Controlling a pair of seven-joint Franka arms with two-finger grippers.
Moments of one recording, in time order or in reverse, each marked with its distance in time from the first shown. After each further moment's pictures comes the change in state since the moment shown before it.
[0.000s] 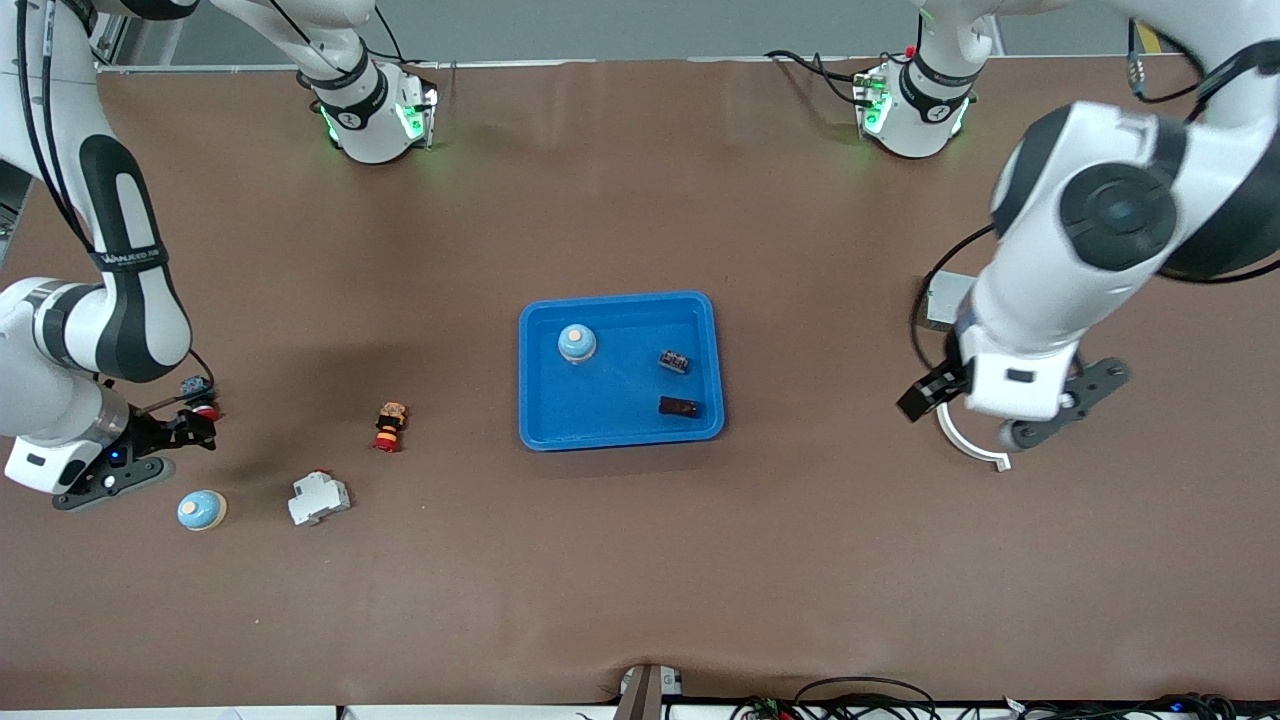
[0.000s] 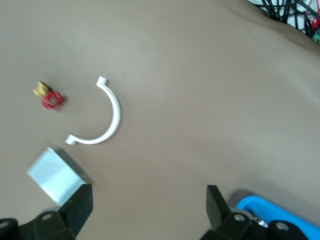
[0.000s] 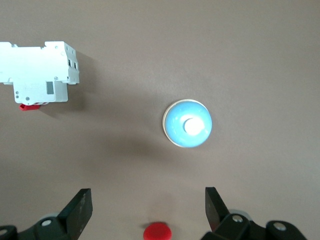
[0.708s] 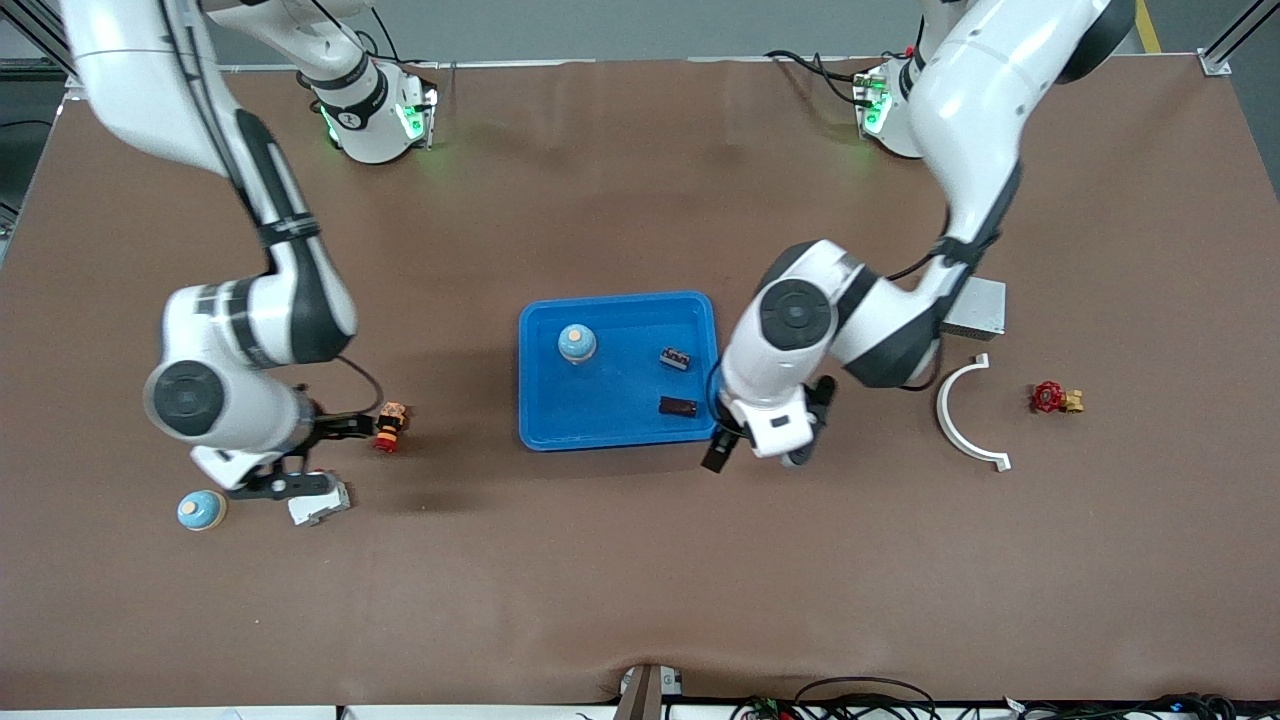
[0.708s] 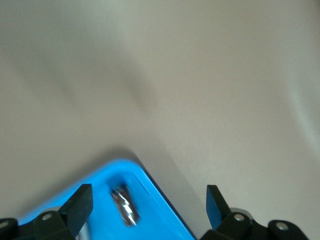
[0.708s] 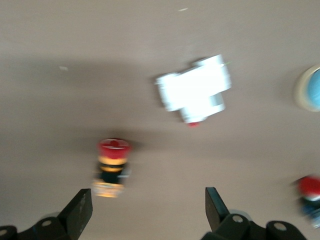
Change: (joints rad) left arm -0.265 0.342 0.002 0.000 0.032 0.430 -0.789; right arm 0.296 -0.024 -0.009 0.079 -0.048 -0.306 0.617
